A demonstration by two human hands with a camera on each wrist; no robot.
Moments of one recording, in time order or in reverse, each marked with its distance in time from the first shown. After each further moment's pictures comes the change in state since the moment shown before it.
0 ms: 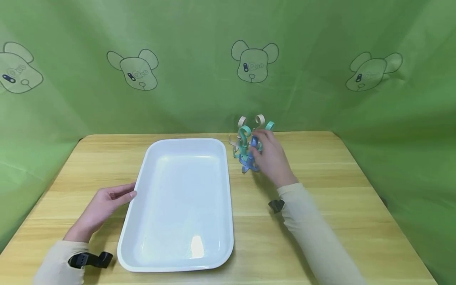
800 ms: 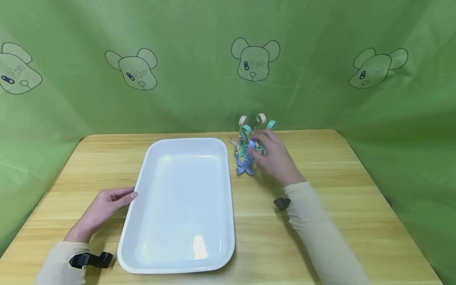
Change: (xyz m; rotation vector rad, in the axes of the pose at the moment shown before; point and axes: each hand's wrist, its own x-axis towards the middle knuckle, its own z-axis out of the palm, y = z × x) left_hand 0.001 -0.003 -0.001 -0.010 -0.035 -0.052; right_hand -0.001 0.010 -0.003 0.088 -0.014 -0.141
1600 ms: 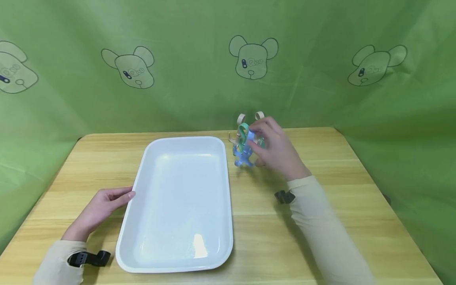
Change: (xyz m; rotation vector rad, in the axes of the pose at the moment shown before) left_hand 0.001 0.000 -0.004 0.056 -0.015 -0.036; right_hand 0.011 -0.024 -0.027 0.070 0.068 -0.166
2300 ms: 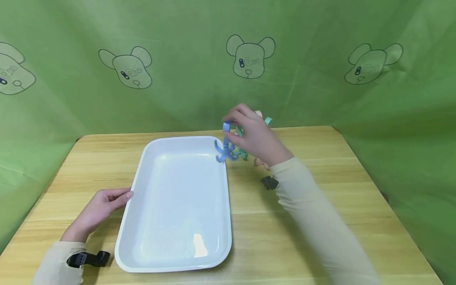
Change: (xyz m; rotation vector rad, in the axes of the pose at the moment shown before) left_hand -0.002 0.004 0.003 -0.022 0.001 0.050; right_hand 0.043 -0.035 0.004 0.051 -0.147 -0.081
